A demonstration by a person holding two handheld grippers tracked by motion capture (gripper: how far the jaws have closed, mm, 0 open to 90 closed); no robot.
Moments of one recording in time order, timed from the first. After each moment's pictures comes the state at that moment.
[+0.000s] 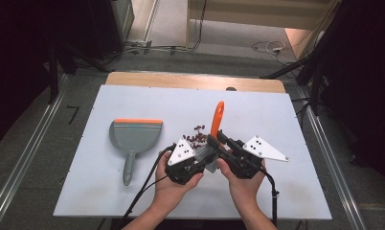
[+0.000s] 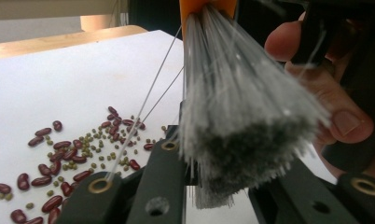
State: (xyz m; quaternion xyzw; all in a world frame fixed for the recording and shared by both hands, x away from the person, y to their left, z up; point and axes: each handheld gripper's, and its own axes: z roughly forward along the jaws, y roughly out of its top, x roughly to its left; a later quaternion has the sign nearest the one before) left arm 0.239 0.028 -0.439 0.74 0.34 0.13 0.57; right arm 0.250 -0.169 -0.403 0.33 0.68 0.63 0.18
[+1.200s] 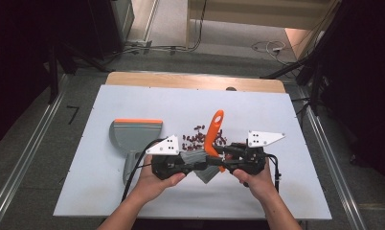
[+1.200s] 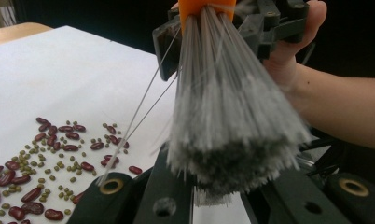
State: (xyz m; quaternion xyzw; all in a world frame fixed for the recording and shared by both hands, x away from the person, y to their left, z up) left arm 0.256 0.069 -0.433 0.78 0.18 0.00 0.60; right arm 0.290 -0.197 -0.420 0.15 0.77 0.62 -0.07
